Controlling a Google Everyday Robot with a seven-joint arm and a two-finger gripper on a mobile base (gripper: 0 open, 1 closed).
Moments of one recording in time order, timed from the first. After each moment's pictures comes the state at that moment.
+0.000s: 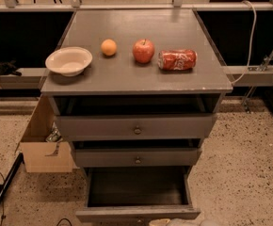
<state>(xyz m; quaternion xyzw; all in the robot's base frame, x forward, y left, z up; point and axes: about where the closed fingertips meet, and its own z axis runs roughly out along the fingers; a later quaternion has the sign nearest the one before) 0.375 -0.078 0.217 -0.22 0.84 0.40 0.29</state>
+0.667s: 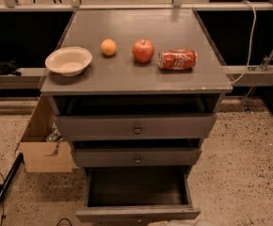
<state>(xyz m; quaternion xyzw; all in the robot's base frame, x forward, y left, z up) 0.370 -0.070 0.194 -0.21 0.86 0.38 0.25</state>
